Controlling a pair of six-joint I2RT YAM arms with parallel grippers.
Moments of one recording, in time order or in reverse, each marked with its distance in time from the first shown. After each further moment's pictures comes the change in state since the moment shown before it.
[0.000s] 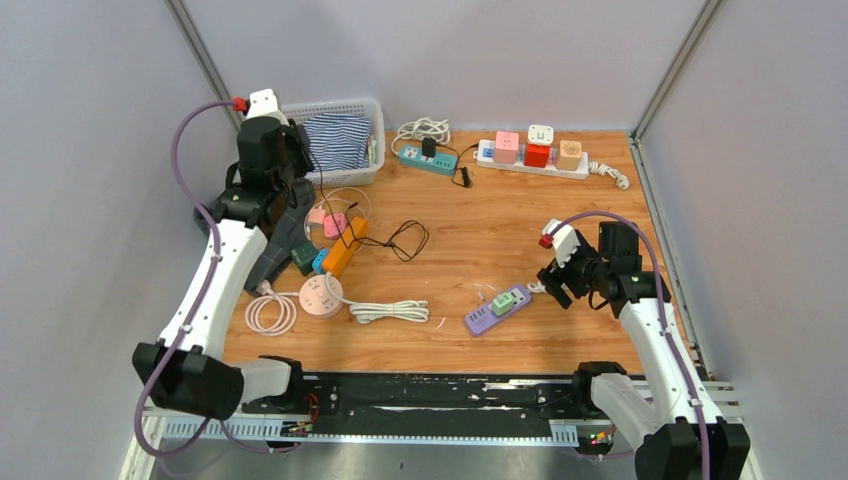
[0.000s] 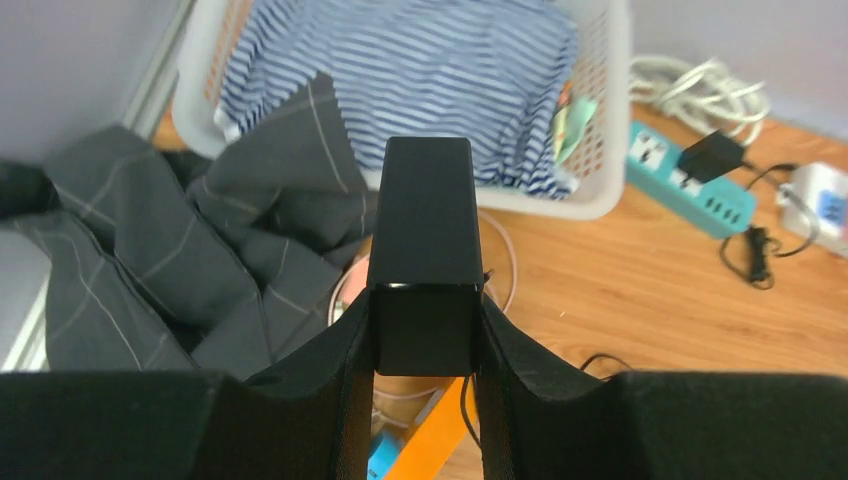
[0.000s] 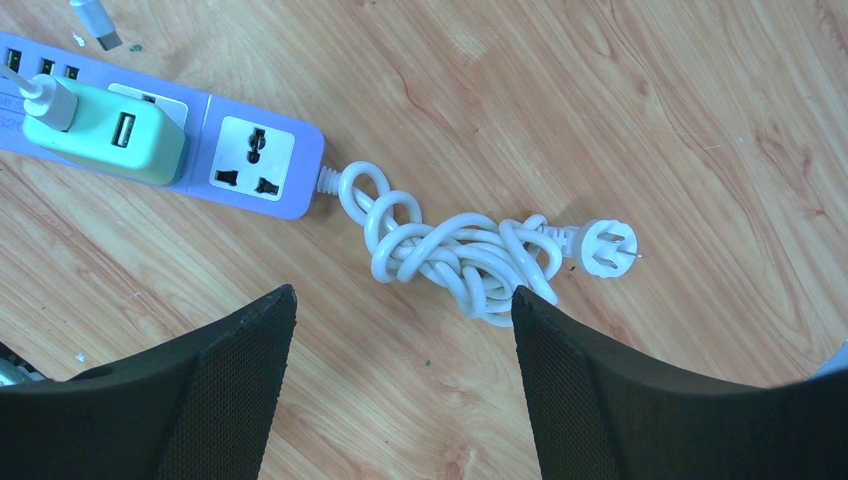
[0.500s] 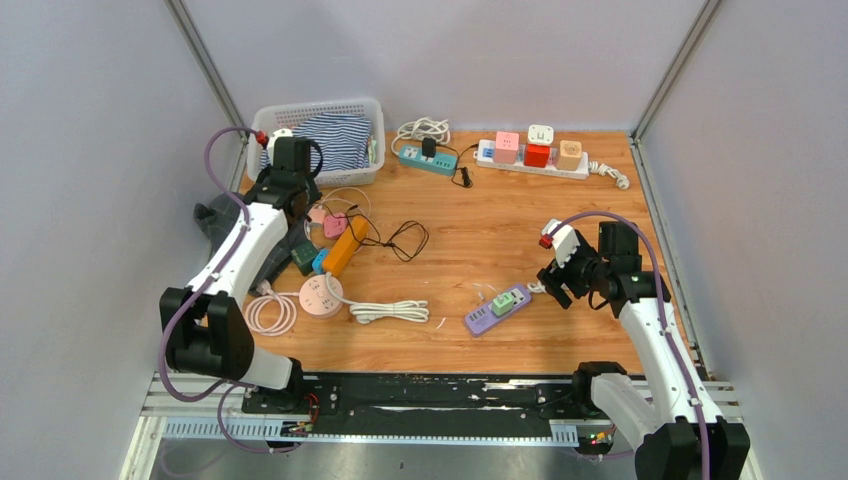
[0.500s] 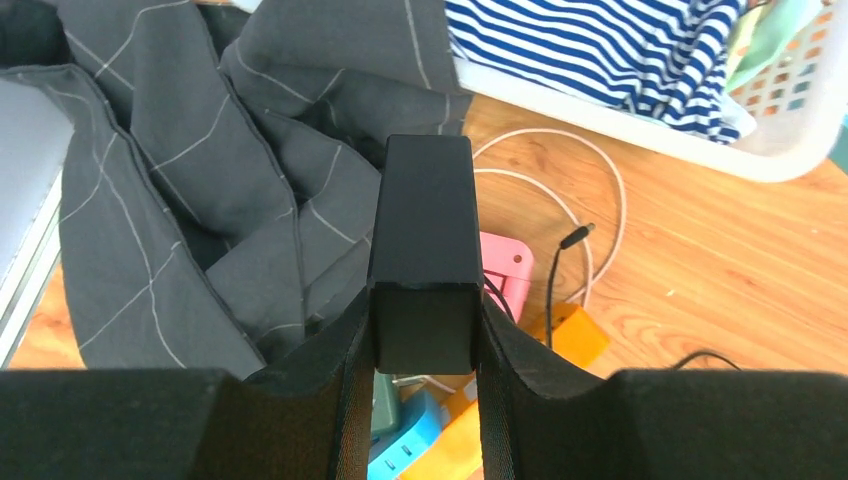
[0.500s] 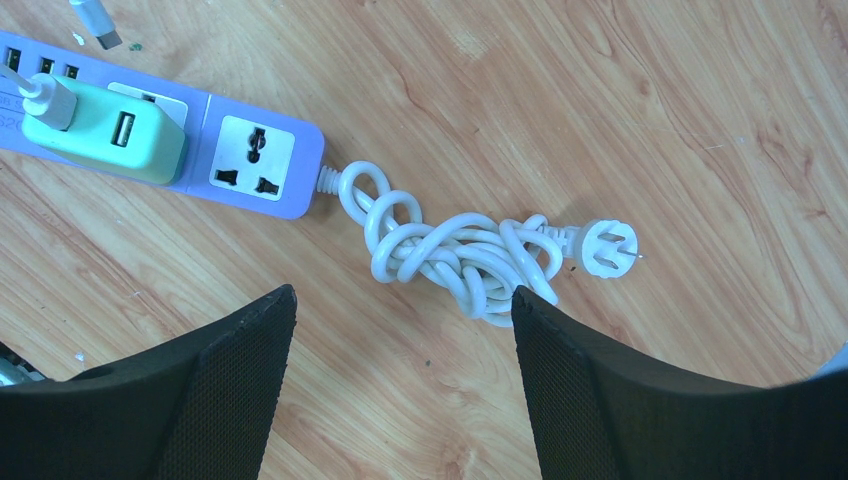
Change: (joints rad) left arm 0.009 0.141 -0.088 -0.076 -0.124 -0.116; right arm 0.000 0.002 0.000 0.000 0.000 -0.002
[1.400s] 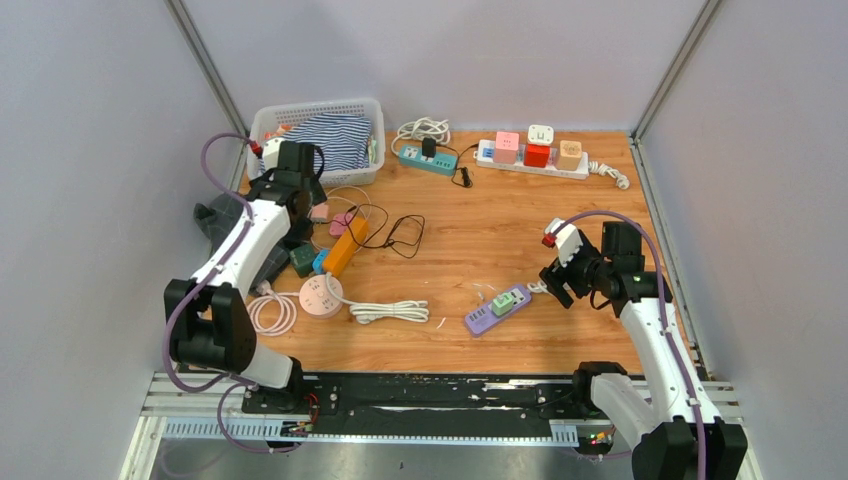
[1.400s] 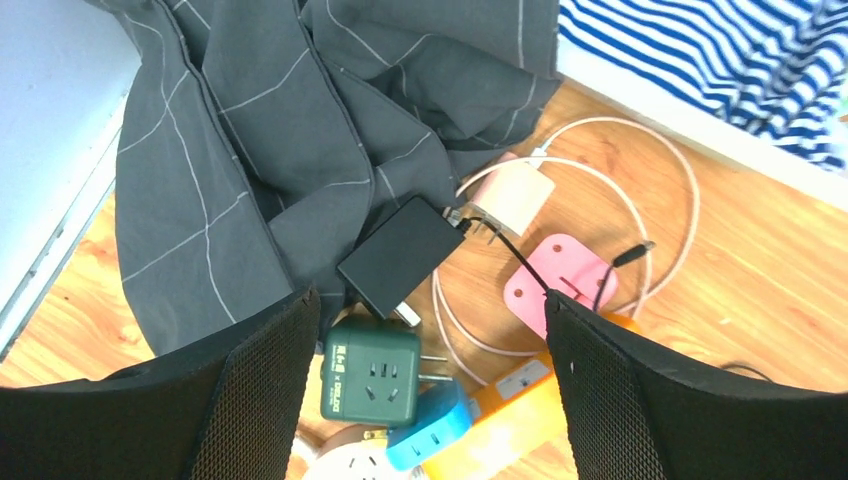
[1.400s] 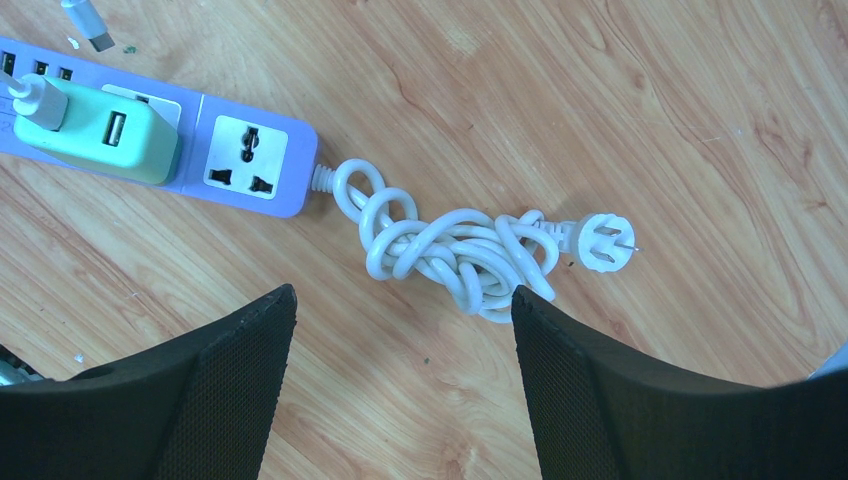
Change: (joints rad) left arm 0.005 0.040 0.003 -0.093 -0.135 -0.103; right arm -0.028 0.000 0.000 0.000 -0.018 -0.003
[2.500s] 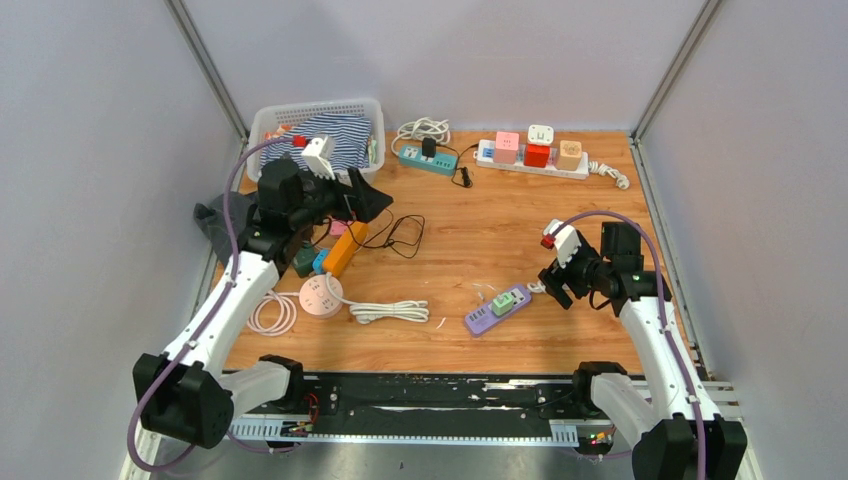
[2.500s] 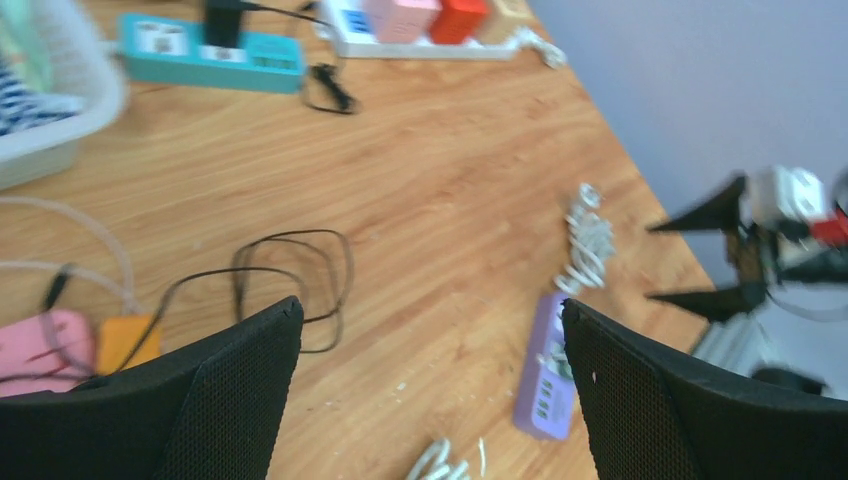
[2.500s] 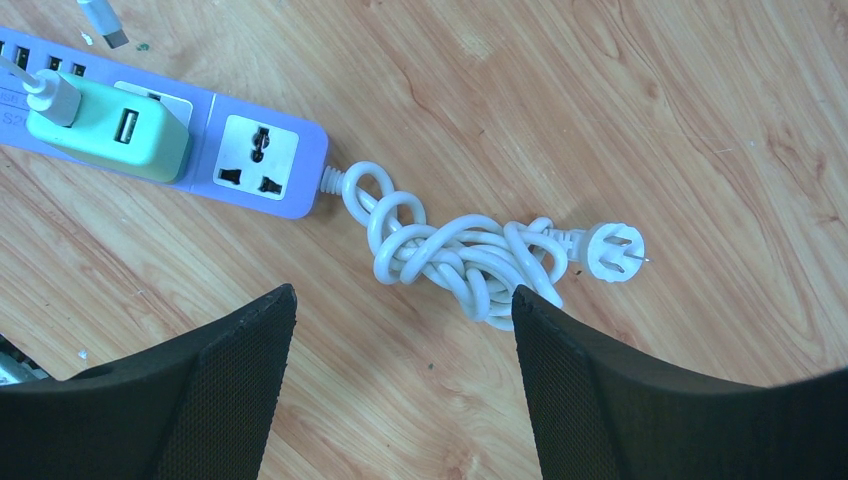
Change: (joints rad) left arm -0.086 -0.335 -0.238 0.451 1.020 0.121; right arm 0.000 0.009 -0.004 -0.001 -0.021 -0.016
